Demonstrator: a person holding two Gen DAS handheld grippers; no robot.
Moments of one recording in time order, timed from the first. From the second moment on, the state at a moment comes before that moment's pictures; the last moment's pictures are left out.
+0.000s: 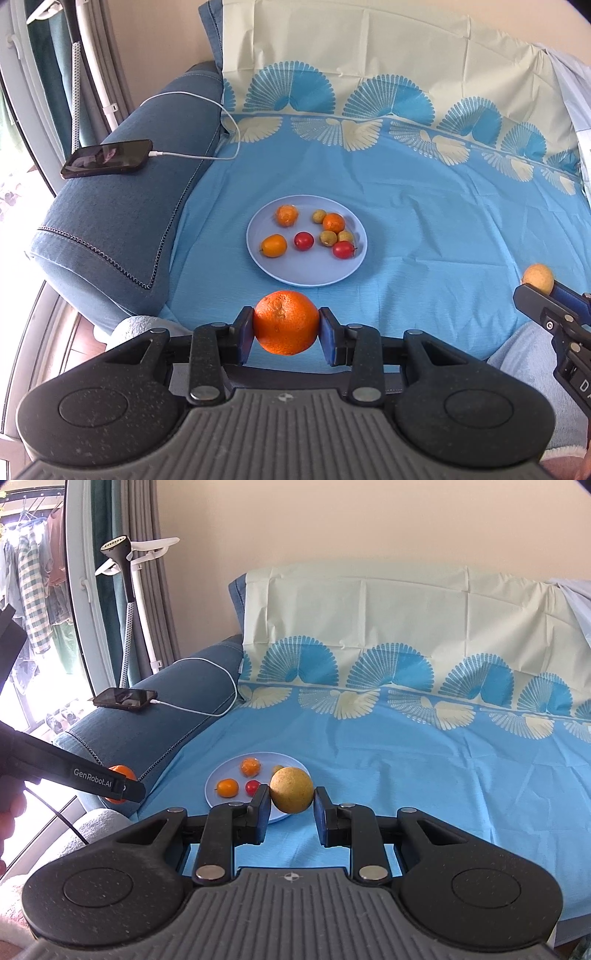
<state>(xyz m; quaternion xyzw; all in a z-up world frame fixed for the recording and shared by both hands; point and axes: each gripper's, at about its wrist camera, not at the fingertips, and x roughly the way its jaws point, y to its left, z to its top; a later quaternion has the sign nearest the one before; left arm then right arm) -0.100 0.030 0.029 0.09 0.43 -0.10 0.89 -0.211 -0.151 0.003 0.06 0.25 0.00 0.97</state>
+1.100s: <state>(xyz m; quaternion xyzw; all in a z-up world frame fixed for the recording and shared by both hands) 0.013 0.041 -0.007 0.07 0.48 -0.07 0.87 -0.109 -0.135 -0.026 0.04 0.32 0.02 0.95</state>
